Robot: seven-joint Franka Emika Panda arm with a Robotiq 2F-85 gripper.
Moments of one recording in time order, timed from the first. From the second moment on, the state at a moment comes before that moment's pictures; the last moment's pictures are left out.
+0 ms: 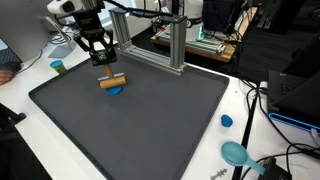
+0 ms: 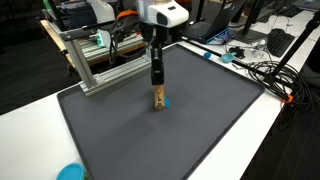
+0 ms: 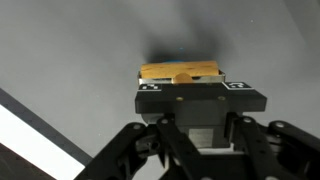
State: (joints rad) arm -0.17 0.37 -0.02 -1.86 0.04 2.26 -1.06
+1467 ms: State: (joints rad) arm -0.17 0.42 0.01 -1.82 0.06 2.25 -1.06
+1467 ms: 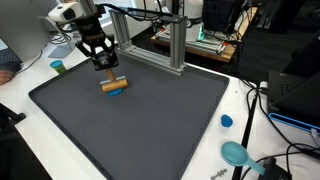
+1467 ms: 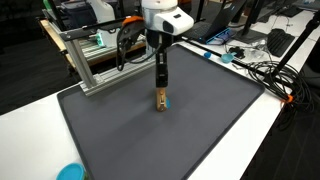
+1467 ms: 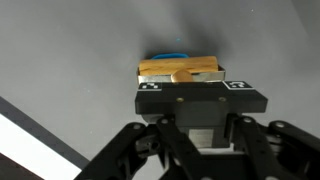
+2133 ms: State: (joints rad) arm -0.19 0.44 0.06 -1.83 0.16 2.33 -1.18
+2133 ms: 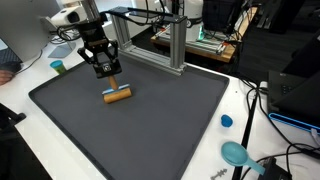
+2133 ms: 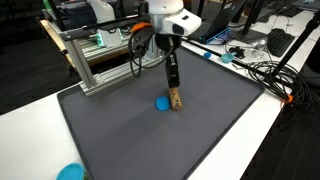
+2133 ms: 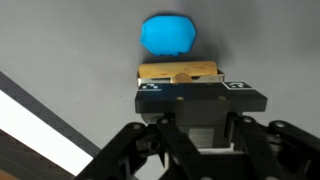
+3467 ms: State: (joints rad) arm -0.23 0.37 0.05 -1.93 0.28 2.41 -1.13
